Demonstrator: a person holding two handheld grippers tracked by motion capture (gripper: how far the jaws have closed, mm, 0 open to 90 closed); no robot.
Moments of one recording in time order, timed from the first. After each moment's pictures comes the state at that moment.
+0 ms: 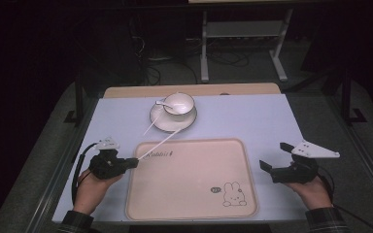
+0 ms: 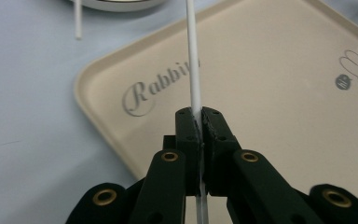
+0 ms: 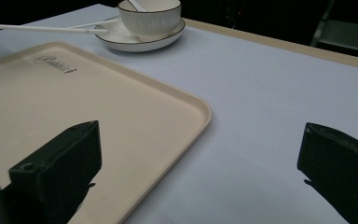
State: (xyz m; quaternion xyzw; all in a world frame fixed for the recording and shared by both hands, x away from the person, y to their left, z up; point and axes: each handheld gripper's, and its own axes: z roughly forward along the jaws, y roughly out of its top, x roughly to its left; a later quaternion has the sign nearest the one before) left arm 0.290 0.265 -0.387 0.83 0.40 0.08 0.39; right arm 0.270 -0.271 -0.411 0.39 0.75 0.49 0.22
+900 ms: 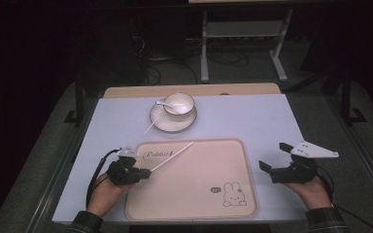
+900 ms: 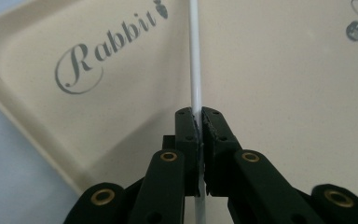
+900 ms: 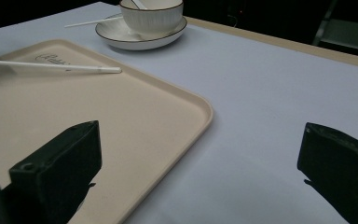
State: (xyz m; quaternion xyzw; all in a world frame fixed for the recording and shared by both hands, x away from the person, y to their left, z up) left arm 0.294 0.234 -0.421 0.87 0.38 0.04 0.33; right arm 0.271 -0.270 -0.411 0.39 0.75 0.49 0.22
